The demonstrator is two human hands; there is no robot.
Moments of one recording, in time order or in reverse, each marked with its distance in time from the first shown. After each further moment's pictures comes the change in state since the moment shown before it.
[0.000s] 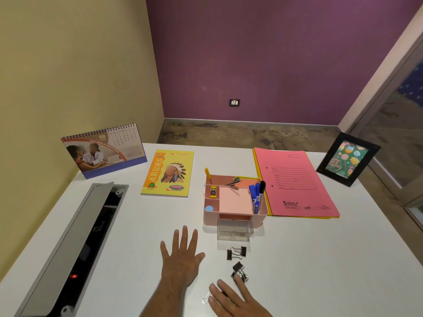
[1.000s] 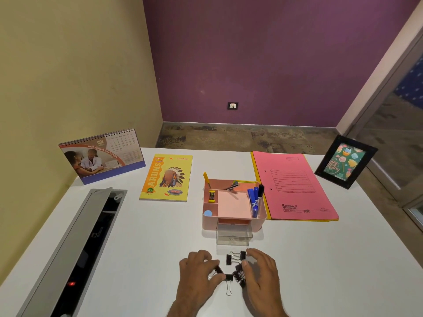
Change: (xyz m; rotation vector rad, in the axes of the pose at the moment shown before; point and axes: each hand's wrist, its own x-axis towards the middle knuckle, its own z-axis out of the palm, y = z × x) left_hand -0.015 0.025 0.025 -0.299 0.088 0.174; right_hand 0.021 0.039 -0.047 1.032 0.420 1.147
